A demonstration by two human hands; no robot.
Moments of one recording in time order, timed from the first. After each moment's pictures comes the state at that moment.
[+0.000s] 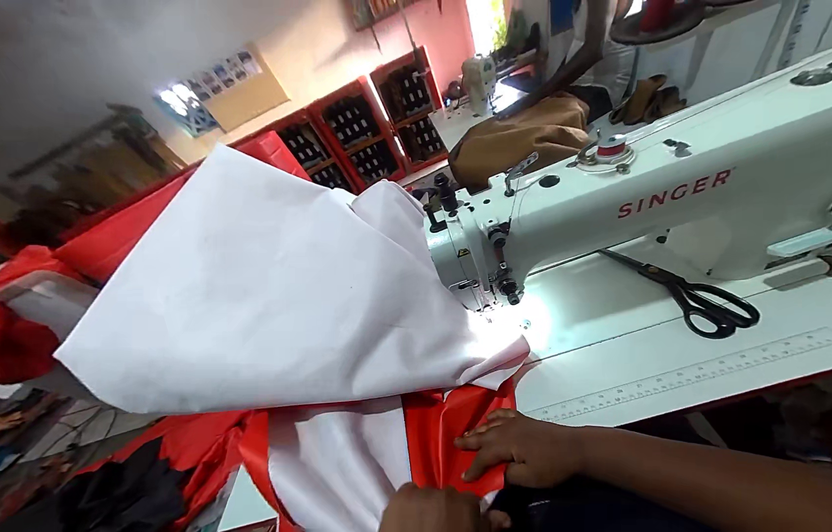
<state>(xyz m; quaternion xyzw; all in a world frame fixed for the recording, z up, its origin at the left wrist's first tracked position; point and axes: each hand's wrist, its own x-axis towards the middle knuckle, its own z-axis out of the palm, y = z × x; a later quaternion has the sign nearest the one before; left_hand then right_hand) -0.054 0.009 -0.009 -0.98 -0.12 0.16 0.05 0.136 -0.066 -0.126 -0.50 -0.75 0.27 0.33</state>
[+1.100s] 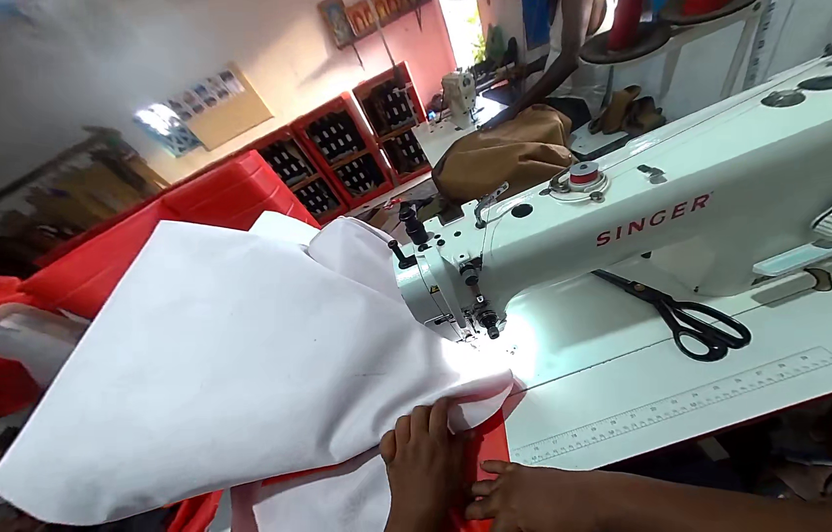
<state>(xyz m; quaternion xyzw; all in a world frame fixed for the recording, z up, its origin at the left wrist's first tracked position) 0.034 0.068 -0.099 -0.94 -0.17 -0.27 0.14 0.141 -0.076 -0.133 -0.45 -0.80 0.28 0.27</state>
